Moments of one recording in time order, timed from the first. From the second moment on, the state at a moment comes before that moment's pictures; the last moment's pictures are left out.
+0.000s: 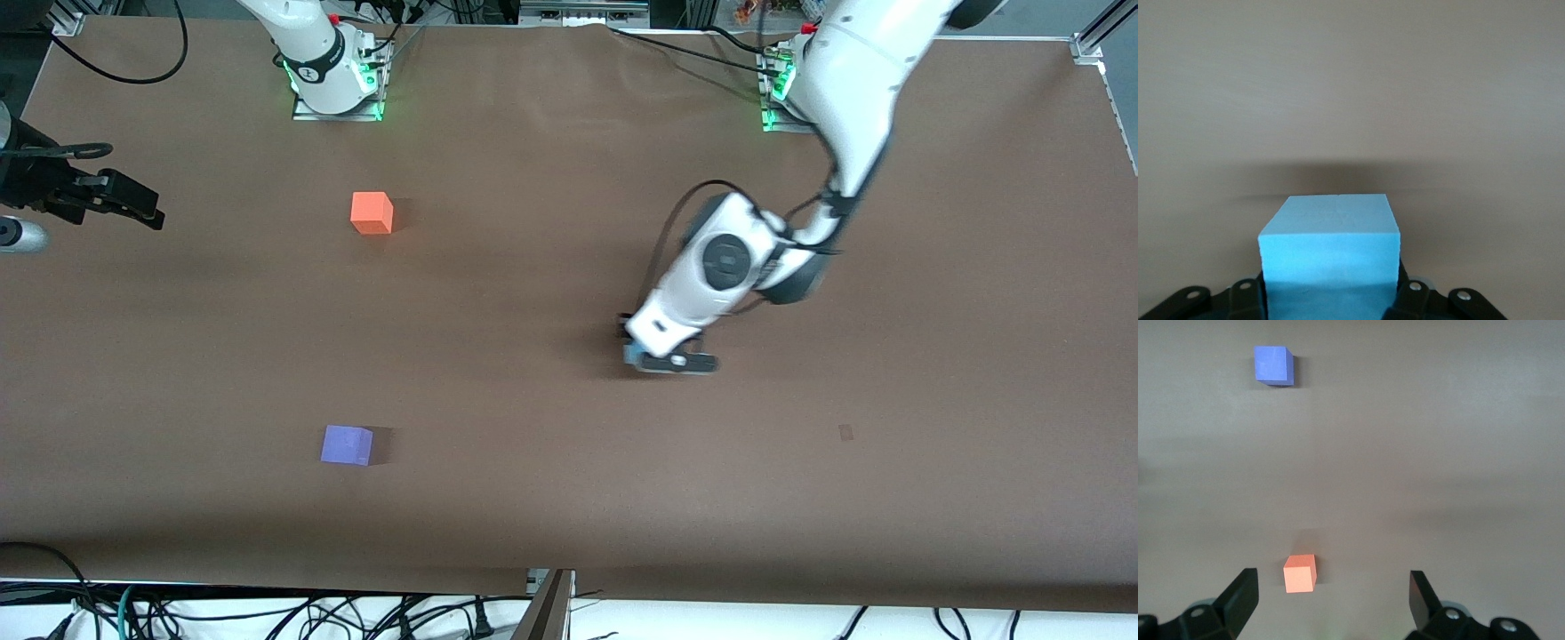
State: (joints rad) left arm -0.38 0.74 -0.28 -1.58 0.01 2.40 -0.62; right arm 0.00 0.08 0.03 -1.48 -0.02 1.50 0.08
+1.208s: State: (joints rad) left arm -0.64 0.94 -0.16 -1.18 0.01 2.36 -0.88; right arm 0.03 0.26 0.04 -1.48 -0.01 1.61 0.08
